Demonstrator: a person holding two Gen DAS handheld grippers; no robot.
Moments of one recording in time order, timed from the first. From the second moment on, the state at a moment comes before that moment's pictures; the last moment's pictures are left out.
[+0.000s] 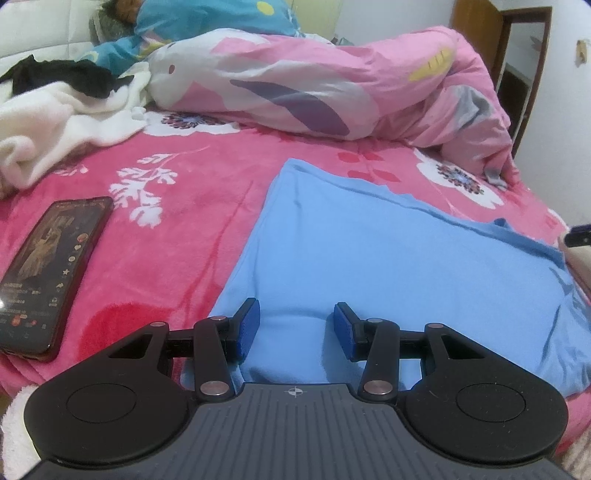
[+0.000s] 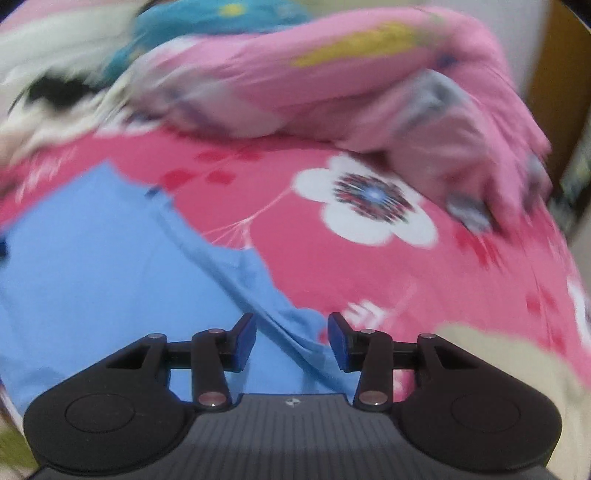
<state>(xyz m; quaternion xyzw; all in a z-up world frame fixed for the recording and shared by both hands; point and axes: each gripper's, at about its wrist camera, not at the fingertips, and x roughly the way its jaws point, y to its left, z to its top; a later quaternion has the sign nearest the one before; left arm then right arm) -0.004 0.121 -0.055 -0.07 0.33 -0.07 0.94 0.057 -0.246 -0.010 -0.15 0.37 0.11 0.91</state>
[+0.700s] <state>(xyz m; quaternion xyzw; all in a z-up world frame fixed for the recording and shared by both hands) -0.005 0.113 -0.057 -0.05 0.32 -0.05 0.94 0.065 -0.194 -0.057 -0.37 0.29 0.14 0.87</state>
